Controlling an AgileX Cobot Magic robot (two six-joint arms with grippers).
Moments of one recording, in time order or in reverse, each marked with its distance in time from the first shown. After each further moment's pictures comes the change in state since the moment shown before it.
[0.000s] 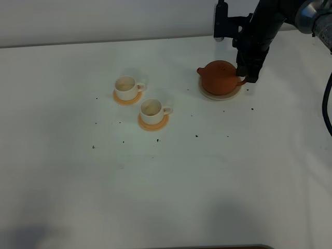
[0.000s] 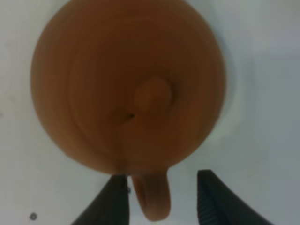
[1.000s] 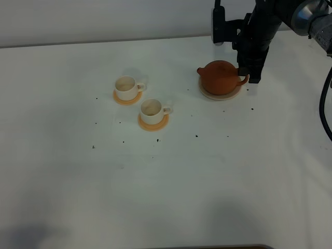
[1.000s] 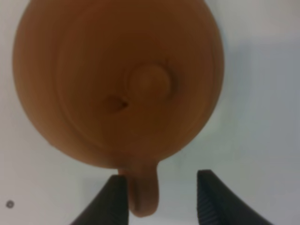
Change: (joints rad) left arm 0.000 0.000 0.000 0.000 0.000 0.003; right arm 0.009 0.008 0.000 -0.049 -0.026 -0.058
